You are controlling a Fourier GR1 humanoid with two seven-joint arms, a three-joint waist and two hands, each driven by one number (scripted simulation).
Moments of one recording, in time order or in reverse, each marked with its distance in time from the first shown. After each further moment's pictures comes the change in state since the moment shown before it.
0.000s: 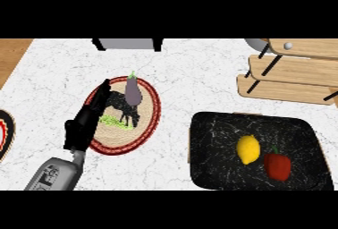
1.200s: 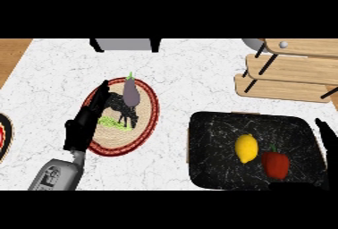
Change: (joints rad) left arm 0.020 -0.056 0.071 0.006 -0.072 -0.049 0.011; right arm -0.331 0.266 0.289 0.045 0.406 0.163 0.273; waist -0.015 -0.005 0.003
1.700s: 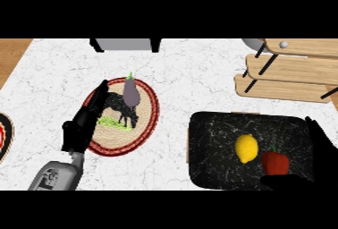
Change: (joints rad) left arm 0.017 -0.017 0.020 -0.044 -0.028 -0.021 0.023; right arm -0.036 0.119 -0.005 0.068 0.086 0.052 -0.002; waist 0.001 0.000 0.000
